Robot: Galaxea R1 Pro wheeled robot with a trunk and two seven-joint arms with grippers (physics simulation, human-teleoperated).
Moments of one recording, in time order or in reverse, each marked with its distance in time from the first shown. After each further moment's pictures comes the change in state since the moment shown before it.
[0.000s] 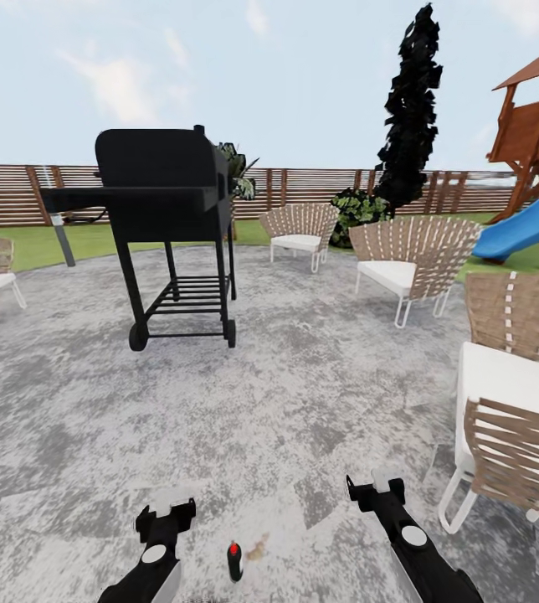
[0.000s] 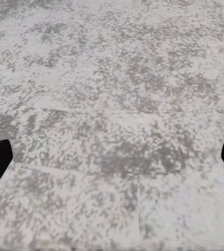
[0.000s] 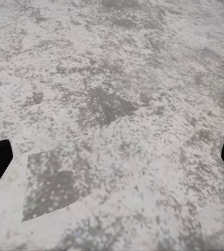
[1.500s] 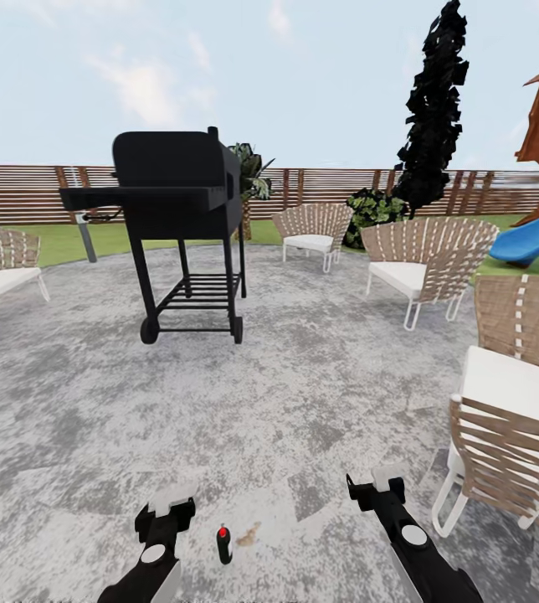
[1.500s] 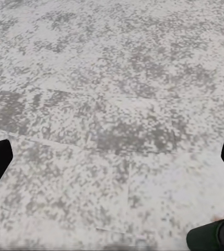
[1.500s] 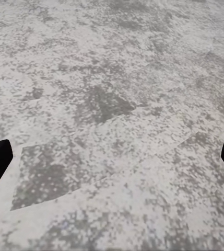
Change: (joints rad) left arm 0.000 0.001 0.003 -0.001 0.000 -0.001 0.003; right arm 0.000 0.000 0.000 -0.005 0.000 0.000 -0.001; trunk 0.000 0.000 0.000
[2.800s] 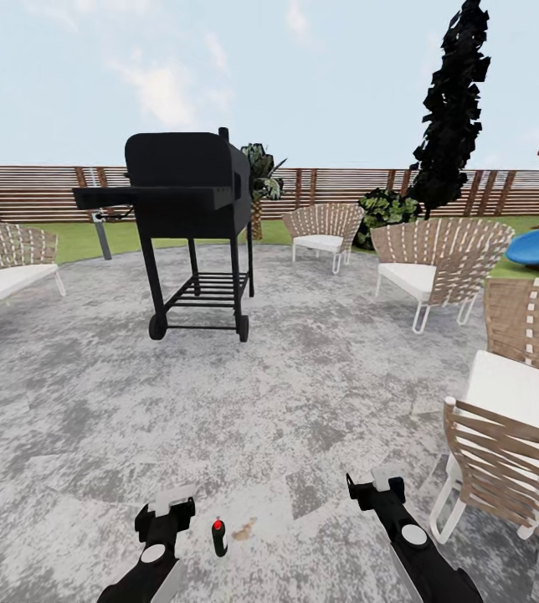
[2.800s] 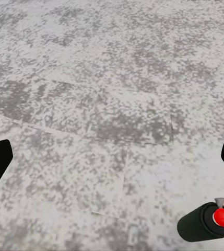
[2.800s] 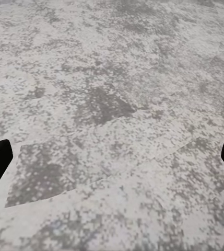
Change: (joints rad) left arm -0.001 0.000 0.001 0.000 0.000 -0.003 0.001; right arm 0.000 0.000 0.000 -0.003 0.000 0.000 0.000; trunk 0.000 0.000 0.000
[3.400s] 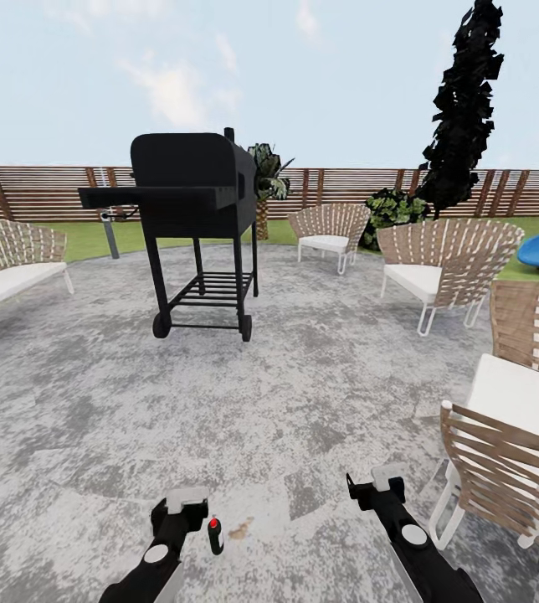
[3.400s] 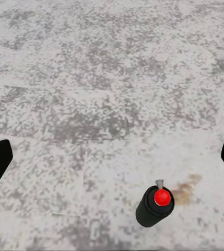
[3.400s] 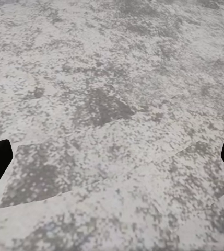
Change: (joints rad) left arm 0.001 0.001 -0.039 0.000 -0.029 0.008 -0.145; right arm 0.000 0.000 0.000 0.000 0.000 0.000 0.000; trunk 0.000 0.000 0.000
